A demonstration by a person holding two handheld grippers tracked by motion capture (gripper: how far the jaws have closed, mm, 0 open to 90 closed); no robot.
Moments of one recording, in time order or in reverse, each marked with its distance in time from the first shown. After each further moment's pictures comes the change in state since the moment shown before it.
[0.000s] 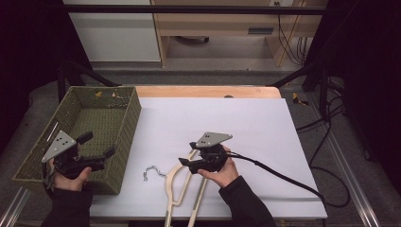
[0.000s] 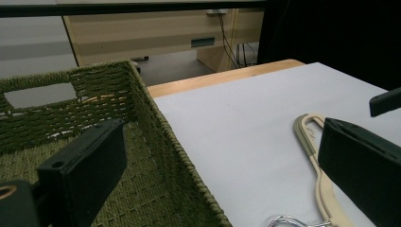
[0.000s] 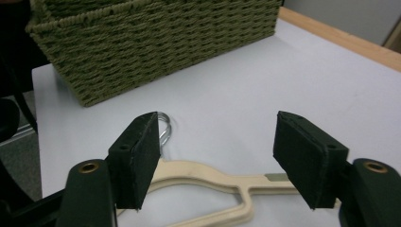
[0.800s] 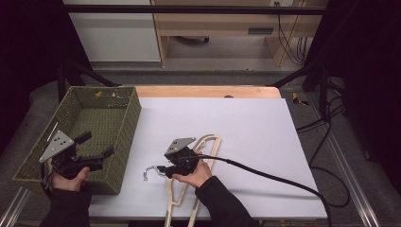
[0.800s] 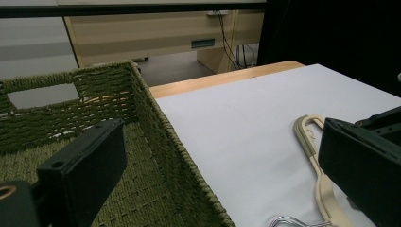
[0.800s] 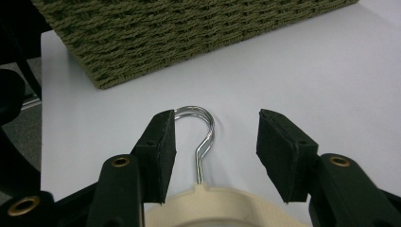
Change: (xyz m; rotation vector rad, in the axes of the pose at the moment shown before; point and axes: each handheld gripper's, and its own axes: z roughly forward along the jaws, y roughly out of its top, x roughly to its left) left arm 0.002 0.001 -0.002 -0.005 0.000 -0.001; right arm 0.028 0.003 0.078 0.131 0.094 -0.048
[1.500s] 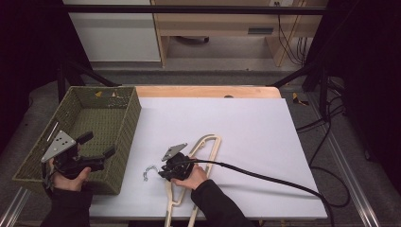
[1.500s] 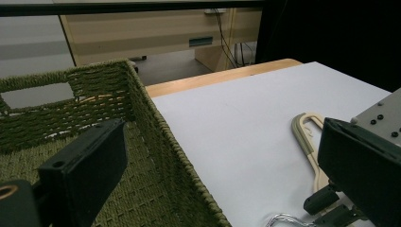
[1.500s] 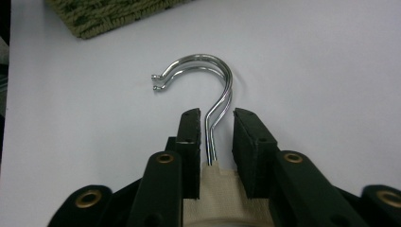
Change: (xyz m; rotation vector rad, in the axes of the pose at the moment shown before) left arm -0.002 -0.001 0.002 0.007 -0.009 0.002; right arm -0.004 -0.026 0.035 0.140 0.046 0.008
